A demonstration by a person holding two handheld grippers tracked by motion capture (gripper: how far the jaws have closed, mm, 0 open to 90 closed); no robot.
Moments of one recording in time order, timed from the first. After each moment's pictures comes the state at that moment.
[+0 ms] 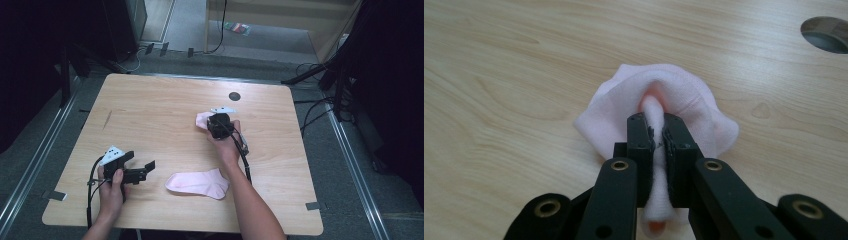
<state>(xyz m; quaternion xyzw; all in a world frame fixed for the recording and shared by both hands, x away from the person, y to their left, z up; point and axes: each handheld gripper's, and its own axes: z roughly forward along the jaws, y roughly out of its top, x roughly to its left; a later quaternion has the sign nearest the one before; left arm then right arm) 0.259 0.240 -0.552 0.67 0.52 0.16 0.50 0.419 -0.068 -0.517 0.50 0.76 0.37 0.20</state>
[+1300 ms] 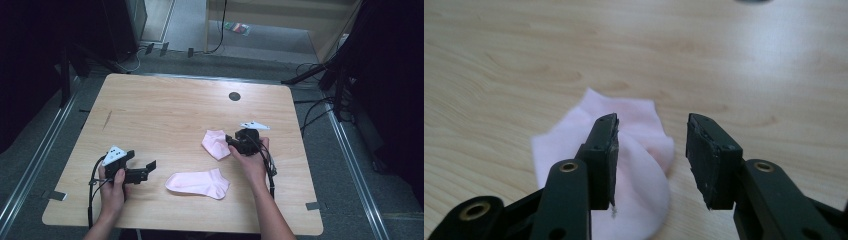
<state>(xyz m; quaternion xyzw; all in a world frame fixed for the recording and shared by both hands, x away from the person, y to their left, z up) 0.259 0.235 -0.551 0.68 0.52 0.17 0.49 0.370 -0.150 -0.514 0.52 0.74 0.40 0.16</state>
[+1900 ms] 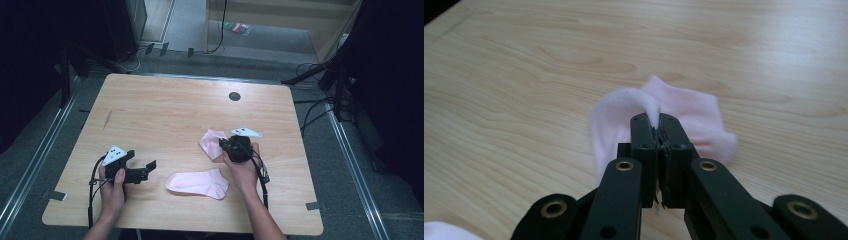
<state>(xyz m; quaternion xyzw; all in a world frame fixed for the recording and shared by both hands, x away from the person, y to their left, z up) 0.260 0.235 -0.552 0.68 0.52 0.18 0.49 0.341 -0.122 -0.508 0.50 0.74 0.42 0.15</state>
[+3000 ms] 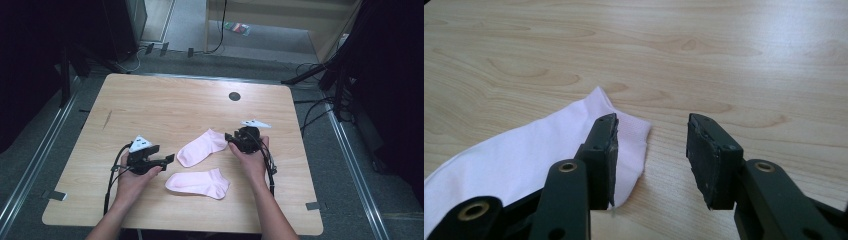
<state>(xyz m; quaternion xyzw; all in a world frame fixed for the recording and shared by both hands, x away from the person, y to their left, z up) 0.291 0.177 -0.532 0.74 0.48 0.14 0.45 0.379 -0.151 -0.515 0.53 0.73 0.41 0.15</state>
